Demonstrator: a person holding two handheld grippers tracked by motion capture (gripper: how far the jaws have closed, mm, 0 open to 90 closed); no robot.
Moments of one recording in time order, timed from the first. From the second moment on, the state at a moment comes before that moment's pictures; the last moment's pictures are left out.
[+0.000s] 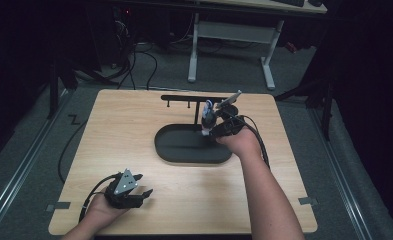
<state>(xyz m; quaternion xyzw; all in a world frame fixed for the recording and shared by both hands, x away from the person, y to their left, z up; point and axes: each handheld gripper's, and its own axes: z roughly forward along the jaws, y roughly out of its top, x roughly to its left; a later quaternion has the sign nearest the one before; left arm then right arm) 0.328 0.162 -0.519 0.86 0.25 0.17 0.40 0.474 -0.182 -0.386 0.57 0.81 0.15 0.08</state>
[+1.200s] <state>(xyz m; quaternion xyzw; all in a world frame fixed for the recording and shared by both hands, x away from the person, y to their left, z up) 0.312 0.191 -0.522 0.85 0.29 0.20 0.39 0.391 -0.201 -0.463 0.50 0.82 0.24 0.16</state>
